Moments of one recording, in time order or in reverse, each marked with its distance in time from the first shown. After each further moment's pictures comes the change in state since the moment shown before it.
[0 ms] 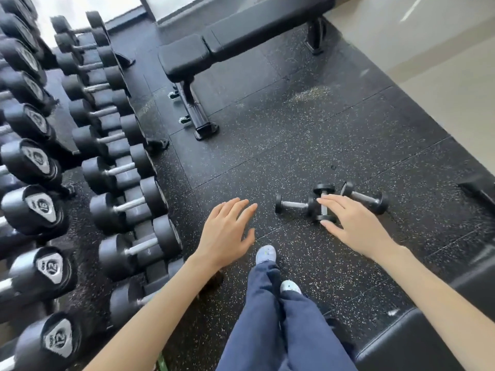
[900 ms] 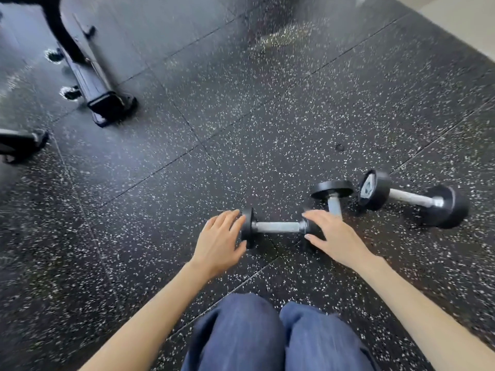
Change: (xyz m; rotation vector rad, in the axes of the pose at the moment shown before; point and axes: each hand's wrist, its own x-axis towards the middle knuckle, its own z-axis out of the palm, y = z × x) left_hand 0.300 -0.111 0.578 0.073 -0.159 0.081; right_hand 0.186 0.339 0.494 0.192 -0.159 0.243
